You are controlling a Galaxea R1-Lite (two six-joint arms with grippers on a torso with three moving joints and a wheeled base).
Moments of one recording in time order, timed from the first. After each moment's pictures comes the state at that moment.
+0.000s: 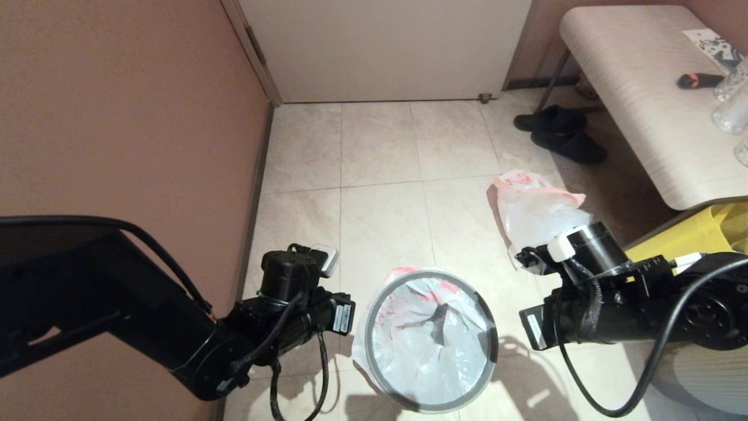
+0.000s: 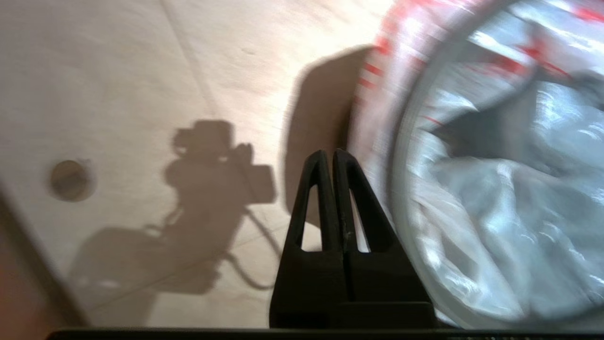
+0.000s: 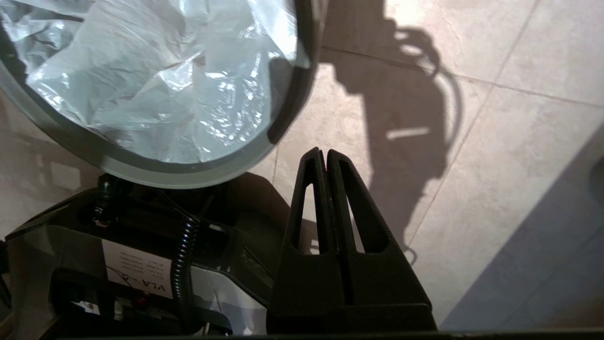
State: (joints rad) left arm -0.52 1.99 -0.68 -0.81 0.16 -0.02; right arm 0.46 1.76 -0.92 0.05 -0.11 0.15
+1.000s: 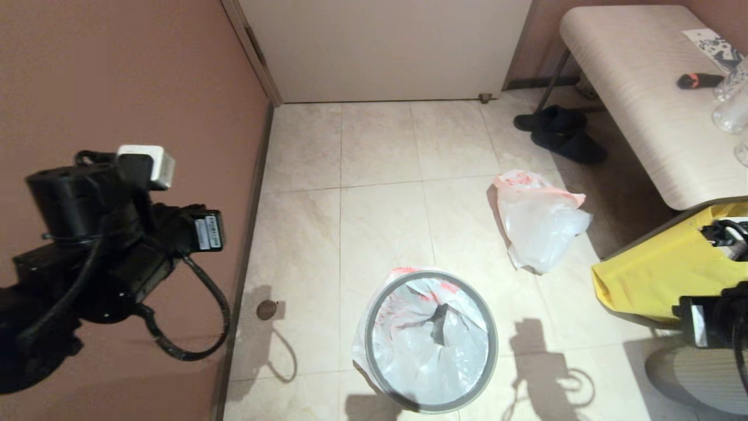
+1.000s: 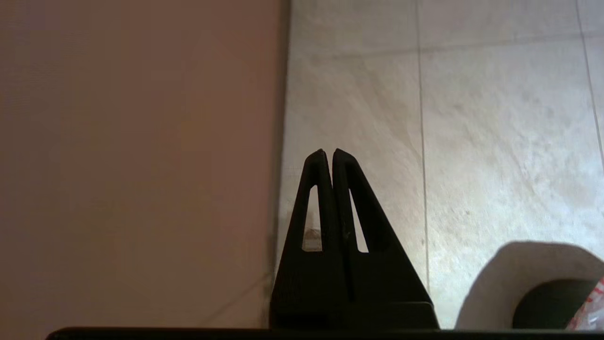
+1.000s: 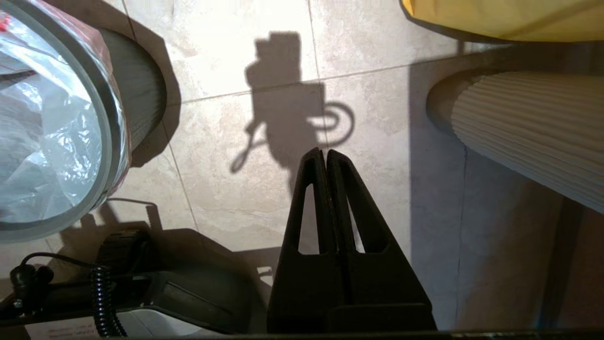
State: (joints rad) left arm -0.25 1.47 -0.65 -0.72 0.48 0.11; right arm 0.16 1.26 -0.72 0.14 -0.25 0.14
